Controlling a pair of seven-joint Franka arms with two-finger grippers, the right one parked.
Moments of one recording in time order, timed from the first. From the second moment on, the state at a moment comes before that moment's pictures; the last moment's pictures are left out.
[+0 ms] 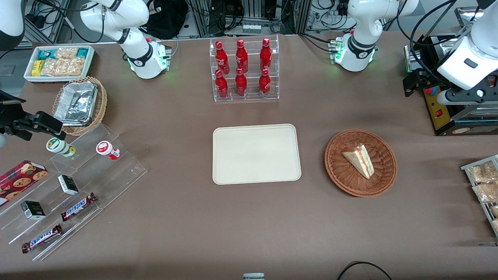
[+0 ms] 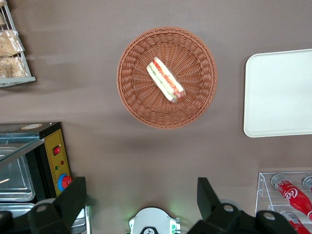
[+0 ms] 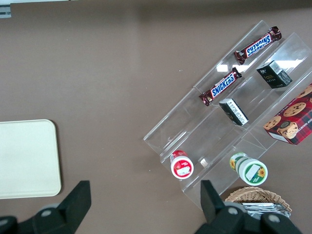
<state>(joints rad) 0.03 -0.02 -0.18 -1.50 0.05 1.36 -0.10</state>
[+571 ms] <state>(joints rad) 0.03 0.01 -0.17 -1.53 0.02 1.38 -0.13</state>
